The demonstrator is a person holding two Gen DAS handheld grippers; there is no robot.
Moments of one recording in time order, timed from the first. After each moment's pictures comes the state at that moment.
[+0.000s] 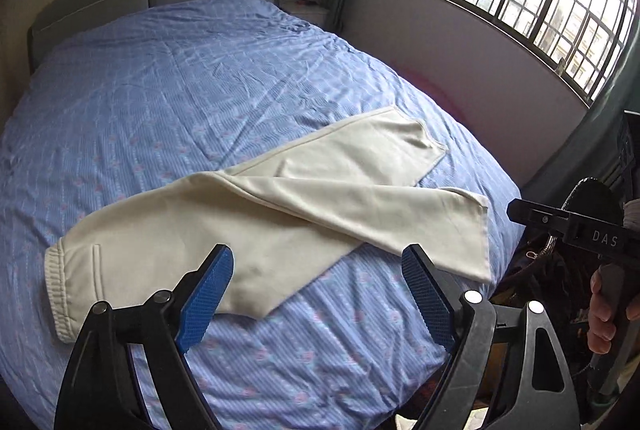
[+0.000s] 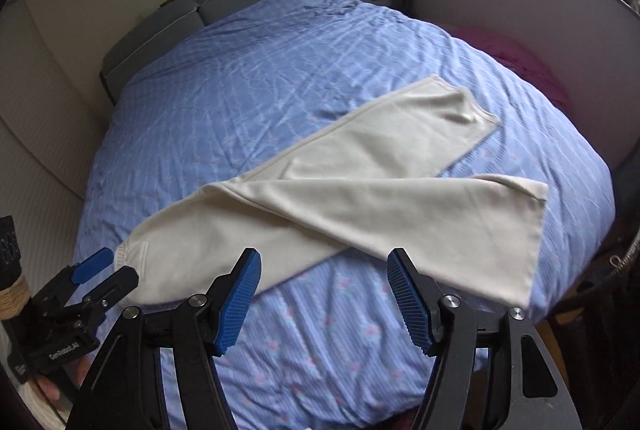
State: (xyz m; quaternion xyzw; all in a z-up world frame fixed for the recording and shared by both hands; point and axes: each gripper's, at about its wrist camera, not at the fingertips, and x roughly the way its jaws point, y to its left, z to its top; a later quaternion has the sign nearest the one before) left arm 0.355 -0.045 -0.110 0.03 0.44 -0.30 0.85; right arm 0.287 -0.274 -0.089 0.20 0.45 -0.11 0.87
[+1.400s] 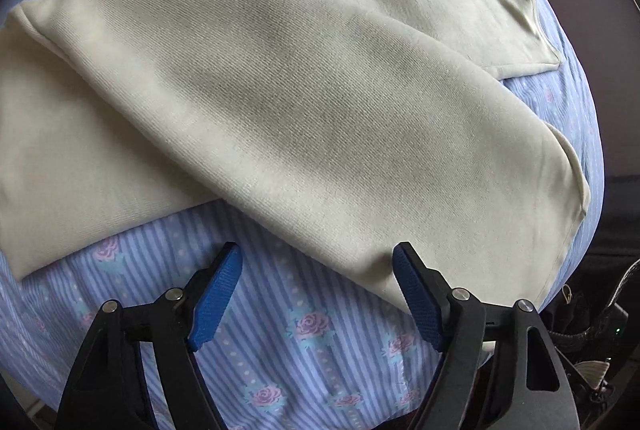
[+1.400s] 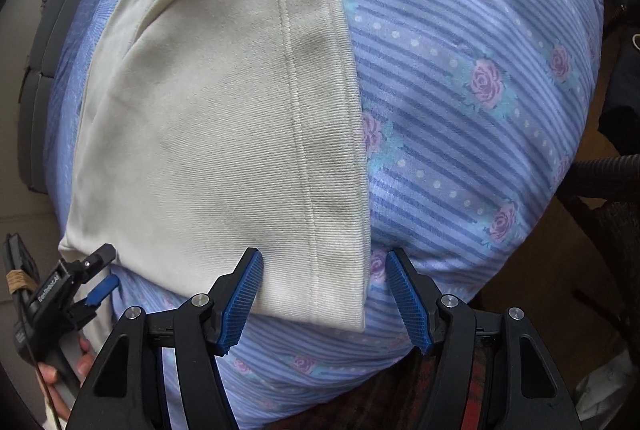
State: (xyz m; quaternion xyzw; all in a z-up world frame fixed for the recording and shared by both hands) left arm 0.427 -0.276 -0.352 0.01 0.69 -0.14 0.71; right arm 0.218 -0.538 -0.391 0.45 0.57 -0.17 0.67
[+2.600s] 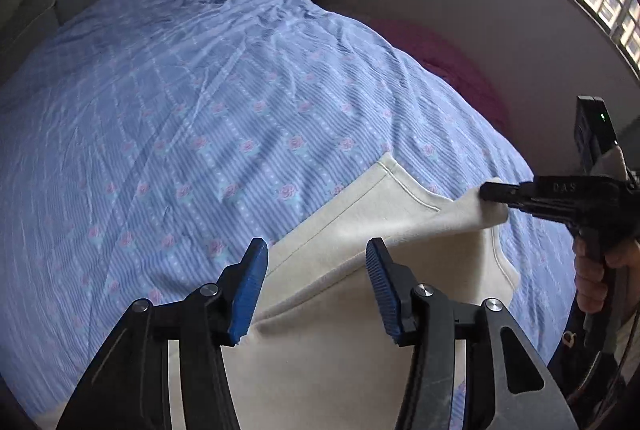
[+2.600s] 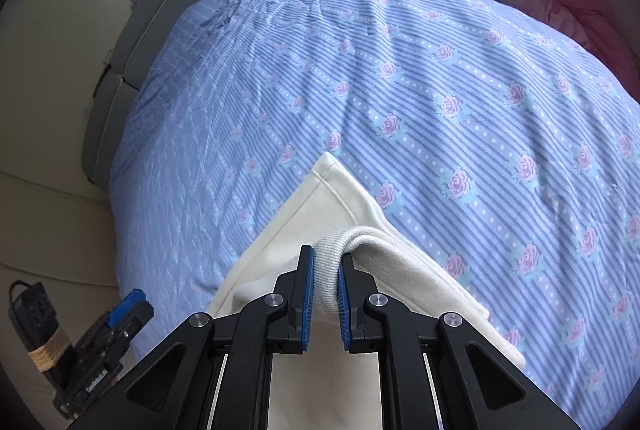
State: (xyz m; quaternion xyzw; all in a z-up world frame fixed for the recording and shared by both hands) left arm 0.664 -0.449 -0.202 0.15 0.51 -0.30 0.79; right arm 0.586 -0.702 -0.262 0.41 0.48 -0.04 0.77
